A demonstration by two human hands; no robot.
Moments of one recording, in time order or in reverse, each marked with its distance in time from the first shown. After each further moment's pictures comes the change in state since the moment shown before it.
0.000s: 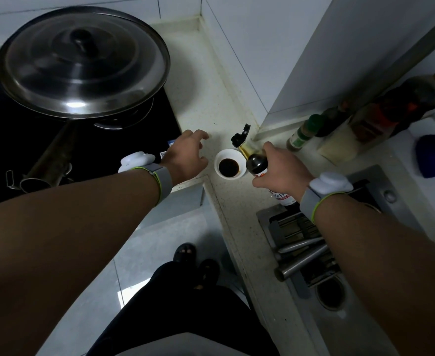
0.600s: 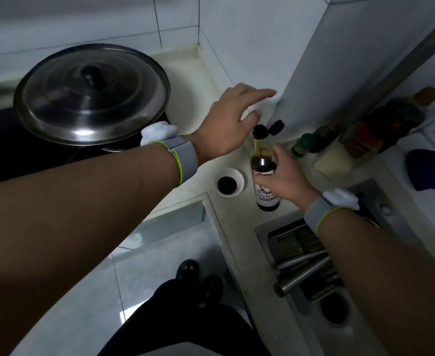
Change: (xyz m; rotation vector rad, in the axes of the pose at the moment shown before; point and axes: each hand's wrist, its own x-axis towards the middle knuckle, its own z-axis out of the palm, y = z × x) left_hand 0.025 0.121 -0.069 -0.165 0.162 0.517; right_hand 0.007 0.008 -0.018 0.551 0.191 0.064
